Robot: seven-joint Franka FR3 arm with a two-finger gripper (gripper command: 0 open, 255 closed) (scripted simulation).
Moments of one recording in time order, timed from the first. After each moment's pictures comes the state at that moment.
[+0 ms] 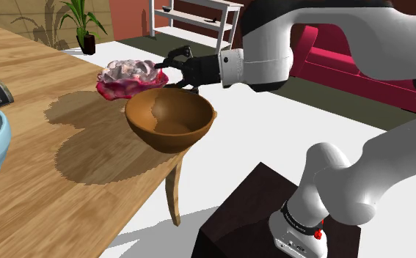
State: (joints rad) arm 0.57 -0.55 -0.10 -2.47 1.70 2.93 -0.27
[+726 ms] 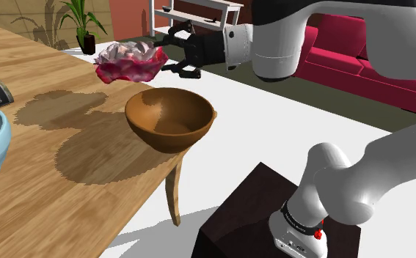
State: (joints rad) arm 0.51 -0.59 -0.05 -2.43 1.37 2.91 0.09
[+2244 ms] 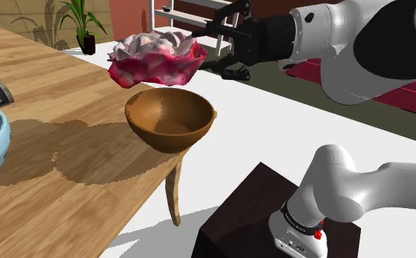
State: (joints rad) arm 0.27 -1.09 0.27 -2.63 1.02 2.70 0.72
